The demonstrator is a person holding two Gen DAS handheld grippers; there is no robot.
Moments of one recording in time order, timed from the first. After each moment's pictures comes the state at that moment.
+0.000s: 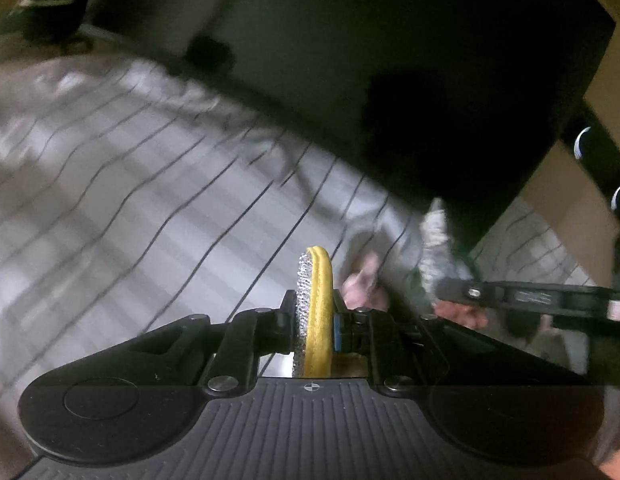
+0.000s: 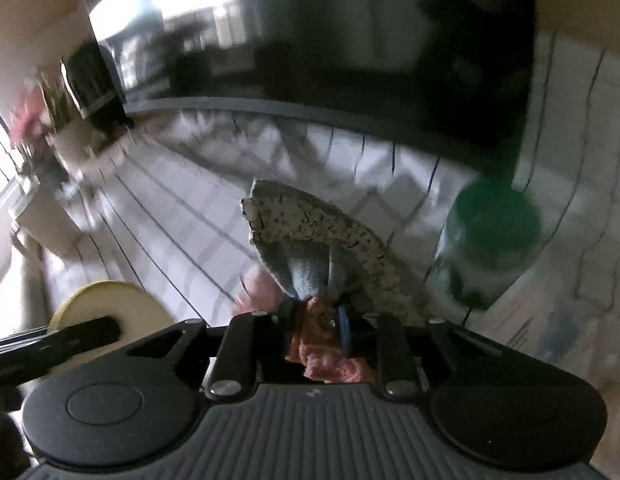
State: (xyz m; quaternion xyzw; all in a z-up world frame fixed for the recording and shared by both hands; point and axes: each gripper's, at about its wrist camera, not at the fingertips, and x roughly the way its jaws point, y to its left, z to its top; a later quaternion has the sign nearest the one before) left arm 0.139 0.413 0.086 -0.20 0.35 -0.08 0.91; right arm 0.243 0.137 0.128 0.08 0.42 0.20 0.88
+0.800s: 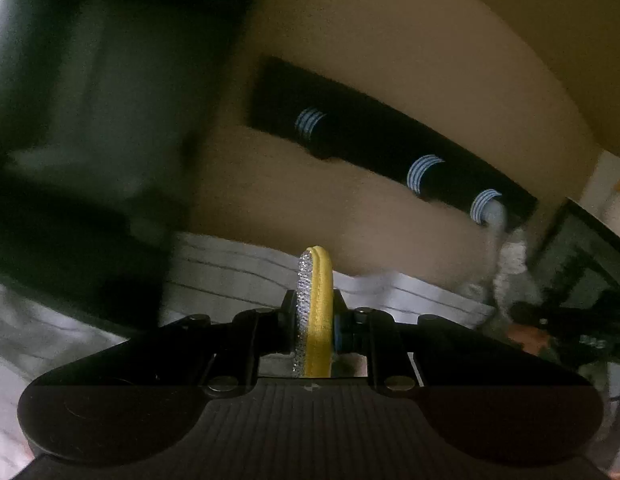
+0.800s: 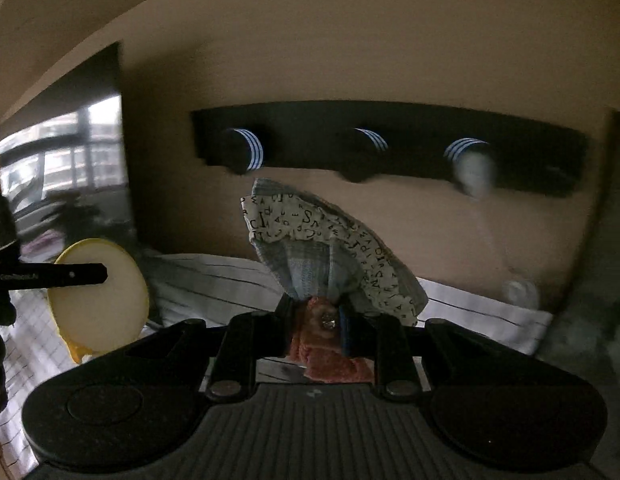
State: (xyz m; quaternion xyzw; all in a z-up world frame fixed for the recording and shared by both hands) left arm 0.194 0.136 0.206 -0.11 0.29 -0.29 0.90; right arm 0.108 -0.168 0.263 0.06 0.26 -0.03 0.96
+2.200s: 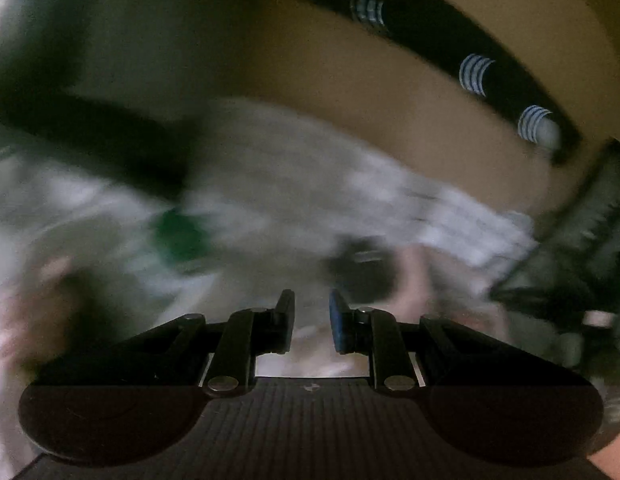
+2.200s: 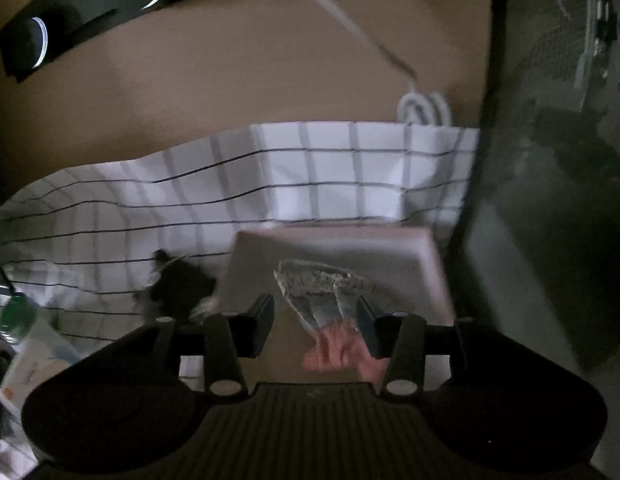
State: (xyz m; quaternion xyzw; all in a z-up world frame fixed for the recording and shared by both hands) left arm 0.162 0.170 0.109 -0.13 0.37 -0.21 0.90; right arm 0.138 -0.204 0.125 0.13 0.35 -0.16 0.91
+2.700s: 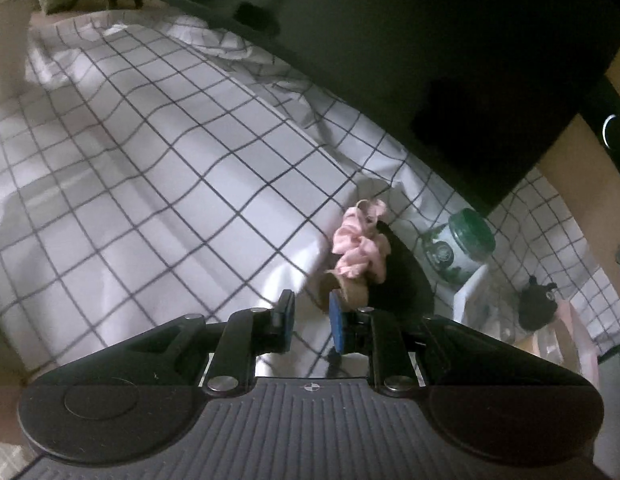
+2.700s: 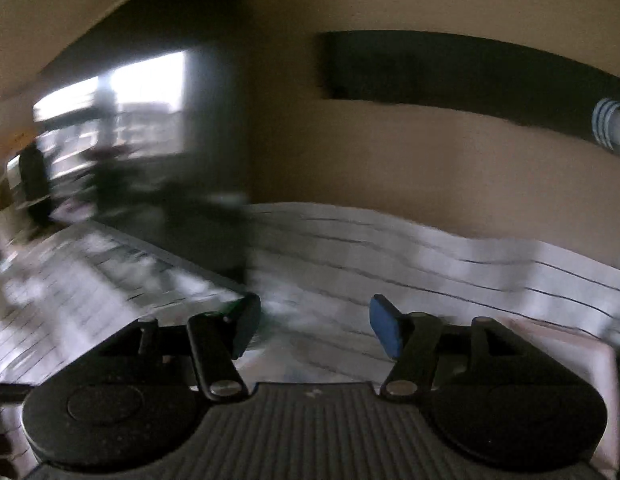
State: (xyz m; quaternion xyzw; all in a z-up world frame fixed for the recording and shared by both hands) left arm 0.102 0.362 0.061 -0.23 0.38 0.00 0.89; right arm 0.157 0.010 0.199 0.00 0.27 0.08 0.96
